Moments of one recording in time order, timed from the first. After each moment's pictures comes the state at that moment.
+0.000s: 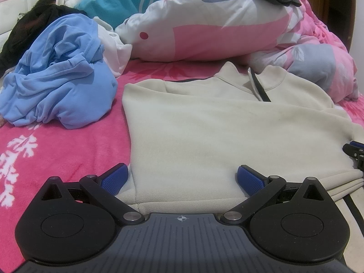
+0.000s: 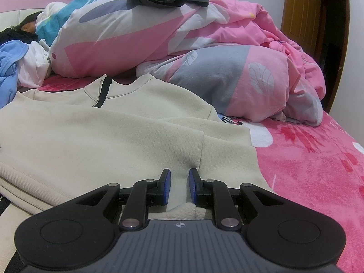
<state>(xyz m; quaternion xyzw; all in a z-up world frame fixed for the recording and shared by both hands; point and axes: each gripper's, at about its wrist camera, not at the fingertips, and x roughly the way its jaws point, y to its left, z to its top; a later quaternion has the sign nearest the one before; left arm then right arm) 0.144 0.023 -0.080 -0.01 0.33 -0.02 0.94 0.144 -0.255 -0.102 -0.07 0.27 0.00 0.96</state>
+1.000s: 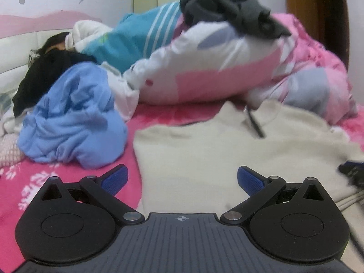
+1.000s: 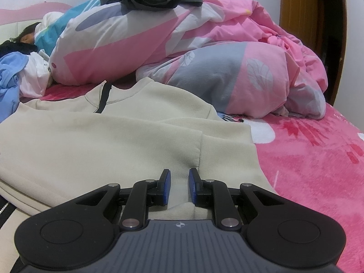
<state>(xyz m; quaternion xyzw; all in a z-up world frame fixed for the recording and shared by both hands) 0.116 0.011 -0.035 0.01 0.24 0.00 0.97 0.143 -0.263 -0.102 -0.04 0.27 0.01 0.96</state>
